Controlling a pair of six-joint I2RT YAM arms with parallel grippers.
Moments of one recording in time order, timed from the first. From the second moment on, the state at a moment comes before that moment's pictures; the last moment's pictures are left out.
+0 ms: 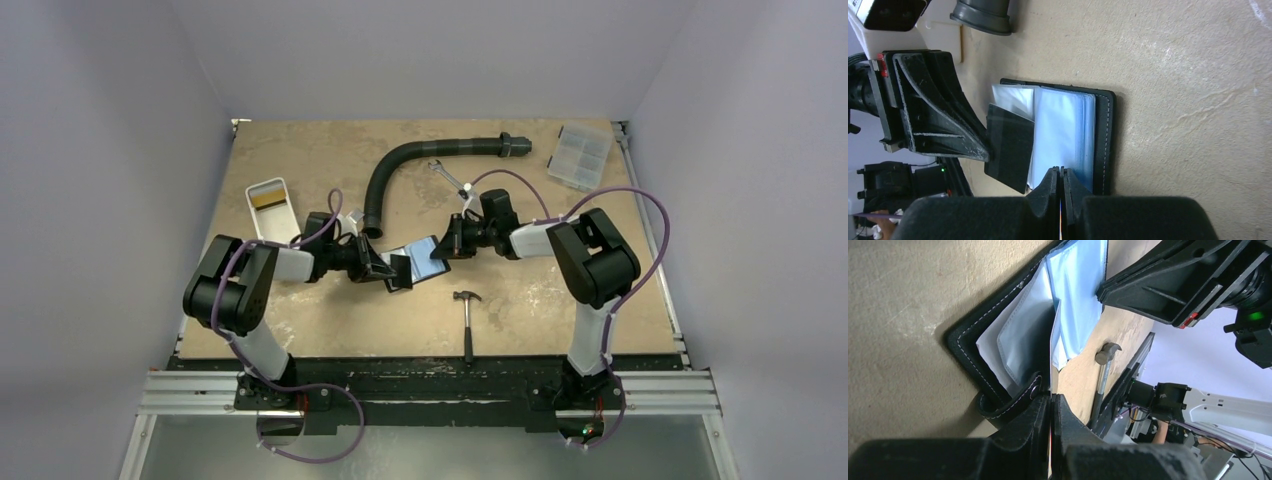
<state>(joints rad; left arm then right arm) -0.24 1.69 0.60 0.26 0.79 -0.76 0.43 1.94 0.93 0.30 -0.70 0.59</state>
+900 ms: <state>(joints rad) -0.24 1.81 0.57 0.57 0.85 -0.96 0.43 1.96 0.95 0.28 -0.69 0.58</state>
